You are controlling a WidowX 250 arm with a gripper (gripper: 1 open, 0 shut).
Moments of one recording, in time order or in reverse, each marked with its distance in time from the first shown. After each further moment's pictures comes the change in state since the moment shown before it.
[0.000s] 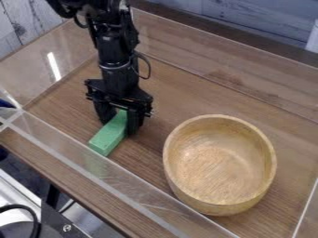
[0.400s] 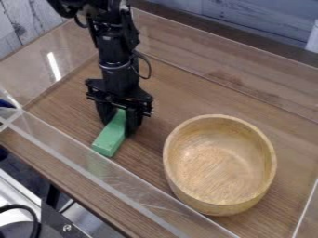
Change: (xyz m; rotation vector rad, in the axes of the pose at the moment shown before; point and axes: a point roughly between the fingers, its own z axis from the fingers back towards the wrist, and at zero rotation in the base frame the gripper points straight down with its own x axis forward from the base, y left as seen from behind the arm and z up) arm -0.002 -0.001 0.000 -0.006 0.014 0.006
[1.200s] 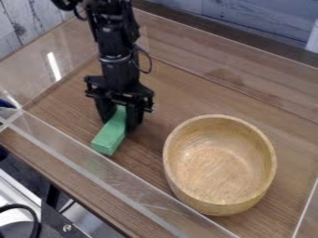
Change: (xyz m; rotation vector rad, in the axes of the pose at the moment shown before) arm -0.003 -0.005 0.015 -0.021 0.024 0.009
